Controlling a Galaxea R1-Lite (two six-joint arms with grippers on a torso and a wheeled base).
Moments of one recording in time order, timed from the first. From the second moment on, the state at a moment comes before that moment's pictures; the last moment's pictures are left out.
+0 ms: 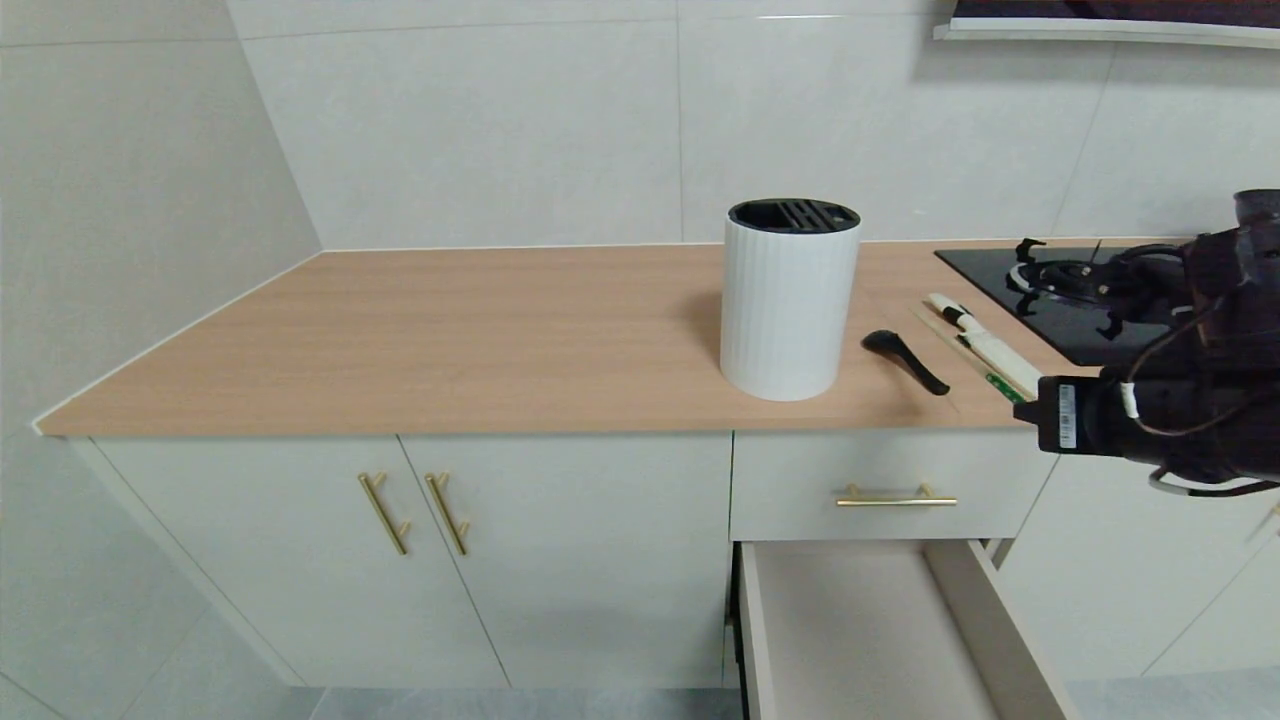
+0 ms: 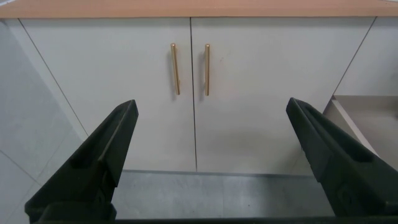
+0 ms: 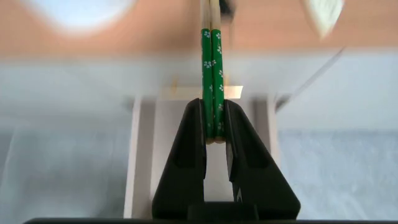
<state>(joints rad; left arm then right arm) 0.00 0.00 0.00 0.00 0.03 0.00 0.34 1.47 -0.98 0.06 -0.23 0.22</state>
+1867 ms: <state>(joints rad) 0.00 0.00 0.00 0.00 0.03 0.00 0.50 1.26 -0.86 0.27 0.07 0.15</state>
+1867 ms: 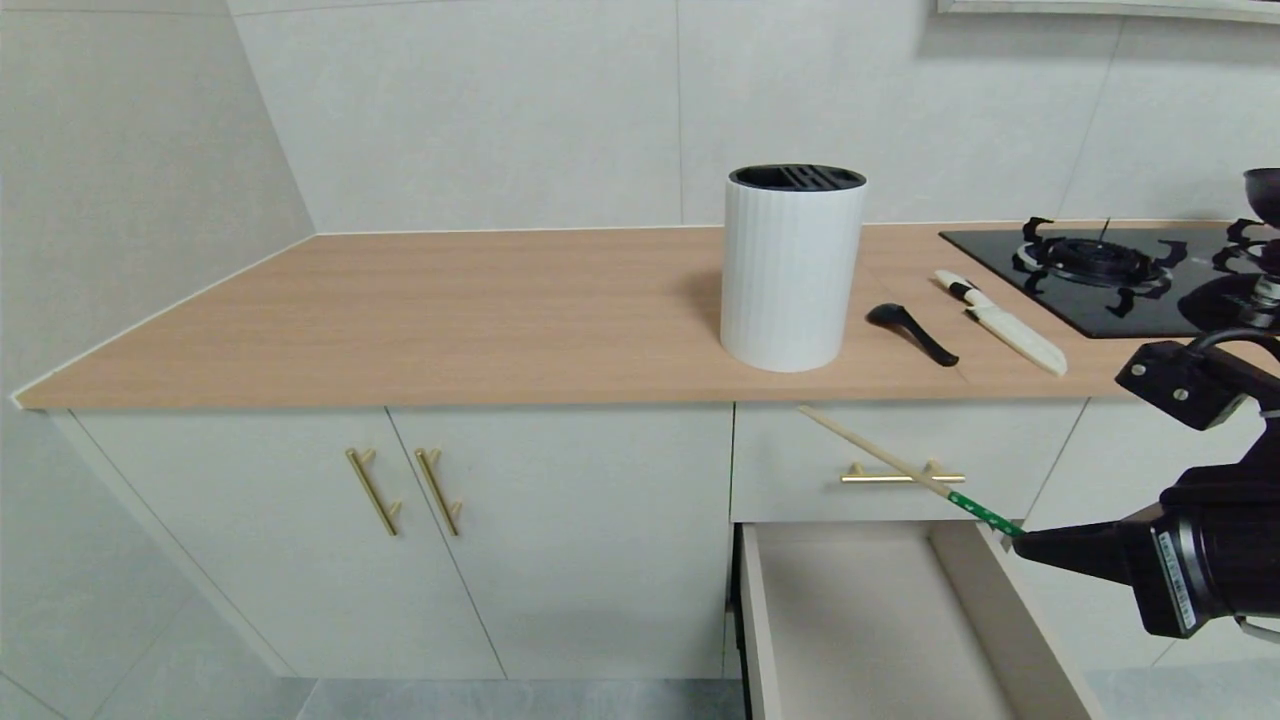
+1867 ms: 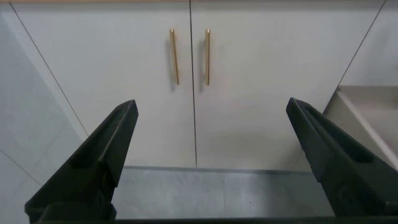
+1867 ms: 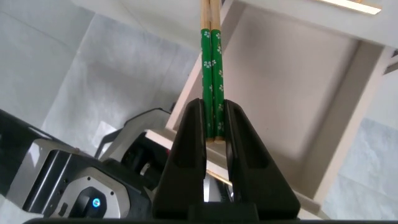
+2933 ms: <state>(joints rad) 0.00 0.00 0.00 0.00 0.03 0.00 0.50 1.31 -0.85 0.27 0.07 0.15</state>
